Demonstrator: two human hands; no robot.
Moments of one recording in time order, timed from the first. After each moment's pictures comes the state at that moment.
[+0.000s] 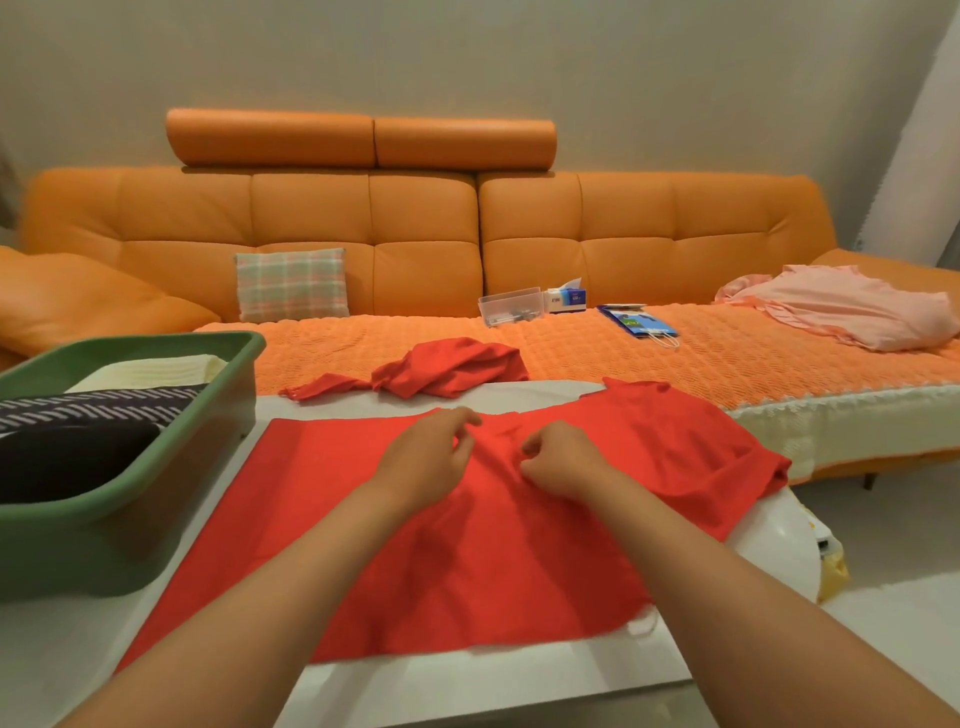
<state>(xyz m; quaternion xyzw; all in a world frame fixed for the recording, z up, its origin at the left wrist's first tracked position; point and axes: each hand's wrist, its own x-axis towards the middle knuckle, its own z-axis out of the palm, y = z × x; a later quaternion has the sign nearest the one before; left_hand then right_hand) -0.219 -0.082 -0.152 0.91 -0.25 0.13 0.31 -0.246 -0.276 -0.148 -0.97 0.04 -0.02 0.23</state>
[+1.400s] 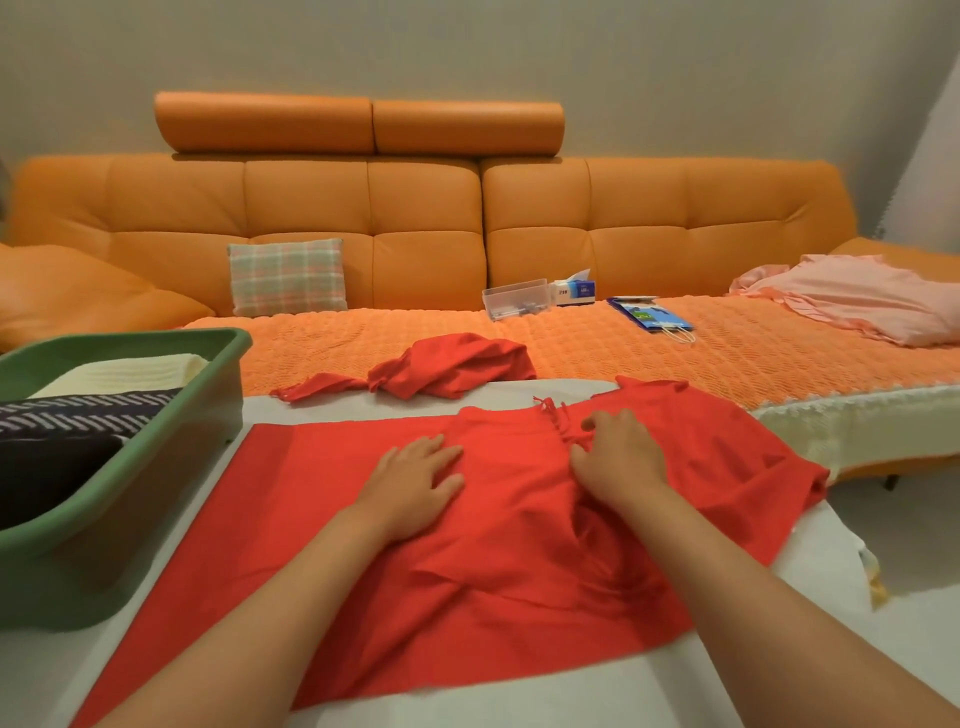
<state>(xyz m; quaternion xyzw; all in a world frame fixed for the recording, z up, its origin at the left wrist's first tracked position) -0.167 -0.061 -0.207 0.96 -0.22 0.00 0.14 -0.220 -0.318 -0.169 -0.96 0.16 -0.14 0.16</state>
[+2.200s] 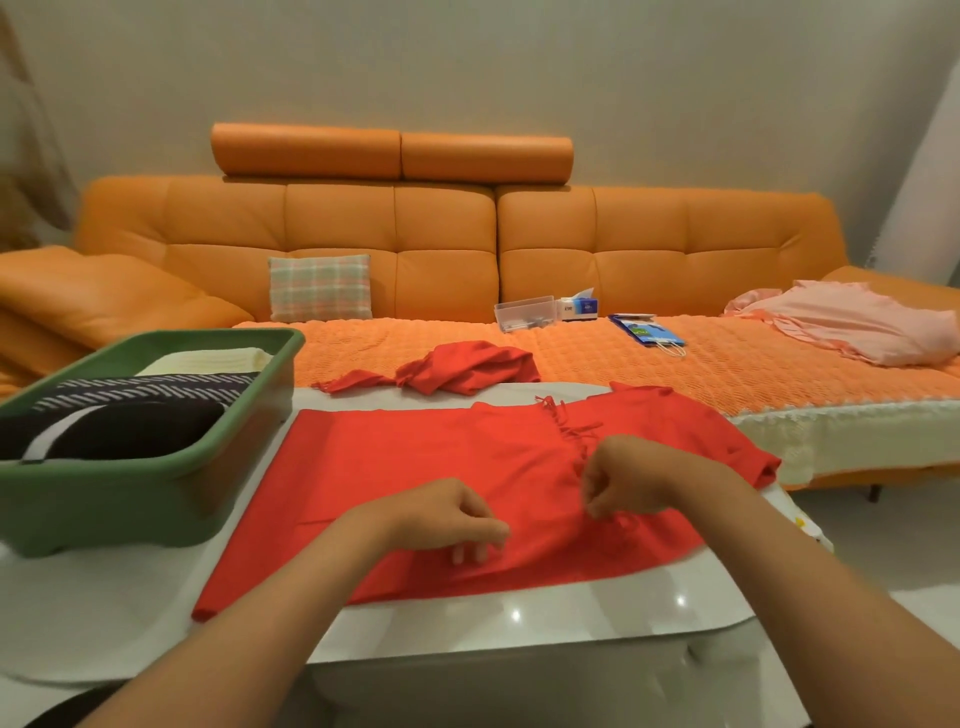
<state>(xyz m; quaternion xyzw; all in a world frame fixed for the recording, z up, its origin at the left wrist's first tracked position) -0.300 -0.051 -0.142 0.86 -0.29 -0.25 0.34 -0.325 -0.316 -0.098 -0.98 -0.11 0.11 0.10</state>
